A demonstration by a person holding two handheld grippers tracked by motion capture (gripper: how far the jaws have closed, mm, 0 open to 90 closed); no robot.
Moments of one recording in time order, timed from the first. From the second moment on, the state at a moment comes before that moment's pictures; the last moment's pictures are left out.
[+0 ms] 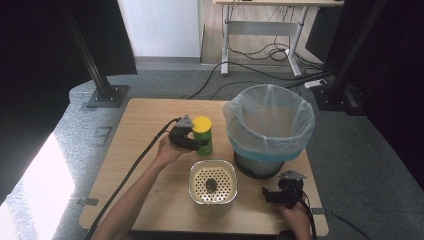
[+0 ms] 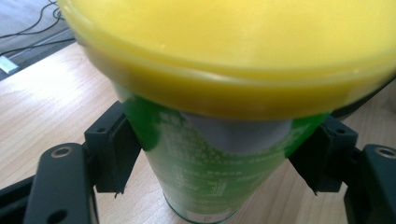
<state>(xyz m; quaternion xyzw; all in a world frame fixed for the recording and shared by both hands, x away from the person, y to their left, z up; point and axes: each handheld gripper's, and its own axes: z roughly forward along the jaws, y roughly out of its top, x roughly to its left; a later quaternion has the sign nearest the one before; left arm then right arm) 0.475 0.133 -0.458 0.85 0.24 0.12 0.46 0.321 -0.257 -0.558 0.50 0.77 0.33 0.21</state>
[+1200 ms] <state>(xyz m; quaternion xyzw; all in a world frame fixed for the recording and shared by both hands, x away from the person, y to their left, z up) 0.473 0.146 -0.333 0.85 0.22 0.14 0.46 0.321 -0.256 -0.558 0.50 0.77 0.33 0.21</state>
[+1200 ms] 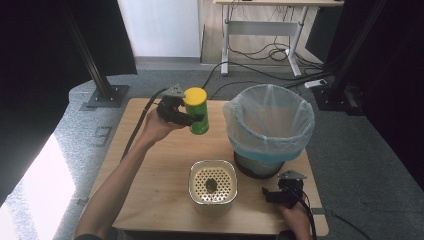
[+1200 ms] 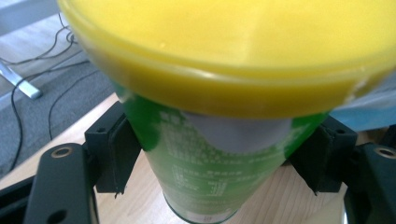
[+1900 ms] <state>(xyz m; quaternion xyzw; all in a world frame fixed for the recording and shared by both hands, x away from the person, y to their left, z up) 0.473 0.130 -0.277 0.85 0.20 0.12 0.47 0.321 -0.256 -0.558 0.50 0.77 0.33 0.21</state>
